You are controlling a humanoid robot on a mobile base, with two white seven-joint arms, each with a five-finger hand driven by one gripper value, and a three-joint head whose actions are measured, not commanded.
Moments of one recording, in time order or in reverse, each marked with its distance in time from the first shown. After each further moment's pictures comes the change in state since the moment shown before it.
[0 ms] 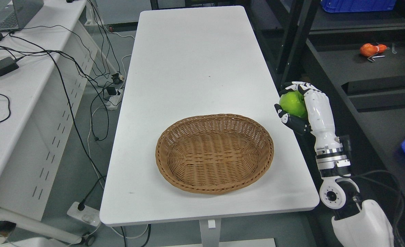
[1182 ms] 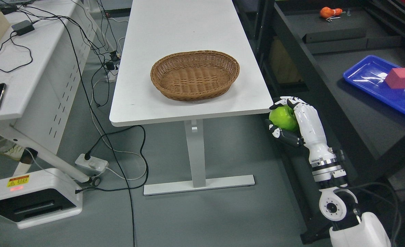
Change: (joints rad) left arm 0.000 0.000 0.000 0.000 0.000 0.000 0.000; right arm 0.063 0.064 -0.044 -0.026 -0.001 -0.079 0.135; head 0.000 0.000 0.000
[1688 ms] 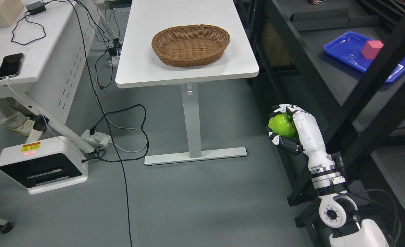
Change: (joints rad) left arm 0.000 0.000 0.000 0.000 0.000 0.000 0.000; right arm 0.040 0.009 -0.004 -0.002 0.000 -0.005 0.008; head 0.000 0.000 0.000
